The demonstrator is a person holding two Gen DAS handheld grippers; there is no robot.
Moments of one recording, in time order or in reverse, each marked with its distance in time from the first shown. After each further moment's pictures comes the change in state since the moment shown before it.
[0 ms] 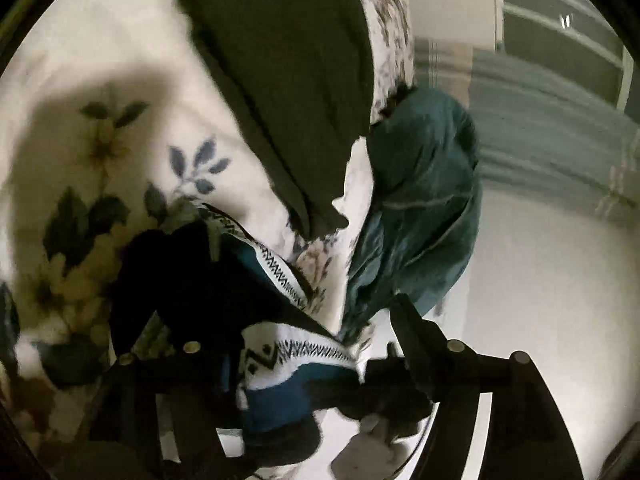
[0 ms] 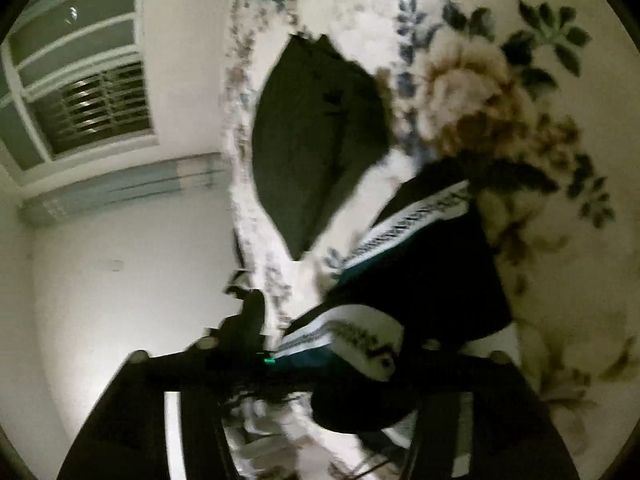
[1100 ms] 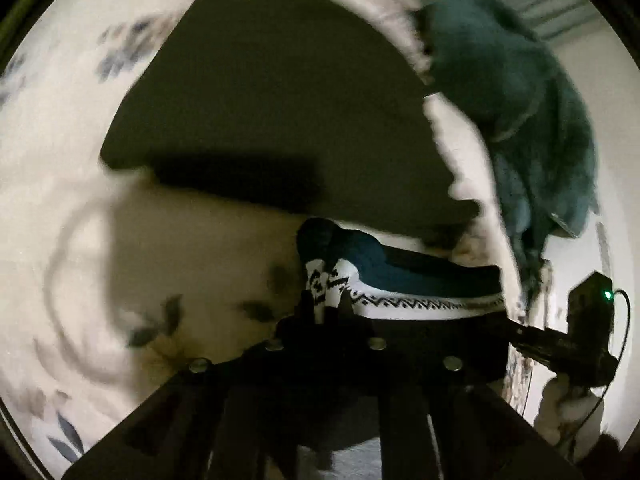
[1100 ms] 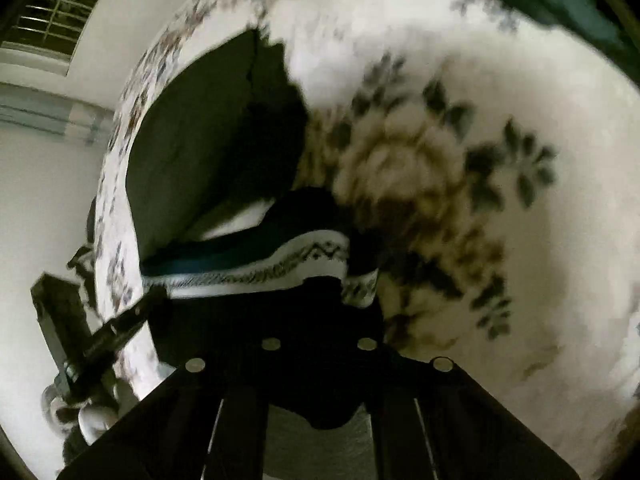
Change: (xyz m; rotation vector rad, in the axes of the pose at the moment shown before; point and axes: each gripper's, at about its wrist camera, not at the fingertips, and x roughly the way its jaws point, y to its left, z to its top) left arm 0.081 -0.038 0.055 0.565 0.069 0.635; right arm 0.034 0.025 0.024 -0.314 -0.075 -0.647
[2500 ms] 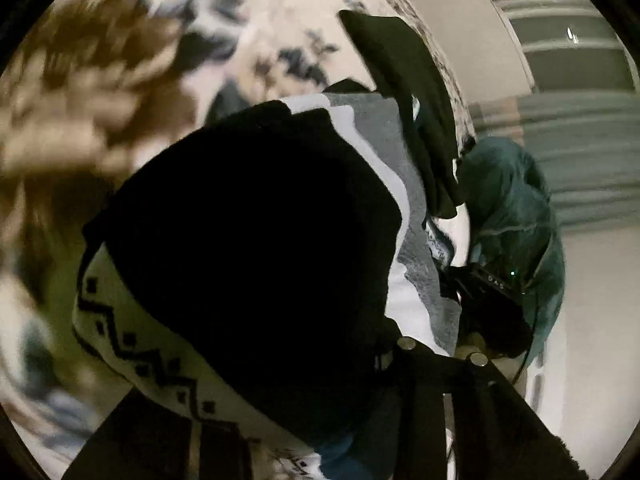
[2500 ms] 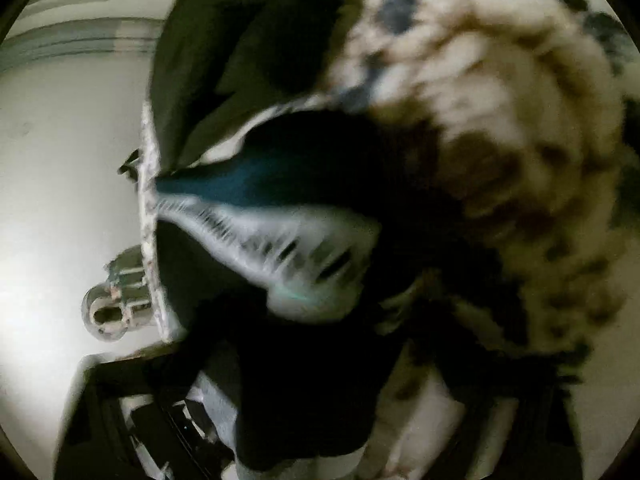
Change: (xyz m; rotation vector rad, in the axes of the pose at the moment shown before) left arm -0.028 -0.019 -0.235 -0.590 -0.392 -0.133; right arm 0.074 -0.039 0.001 -0.168 0.411 0.325
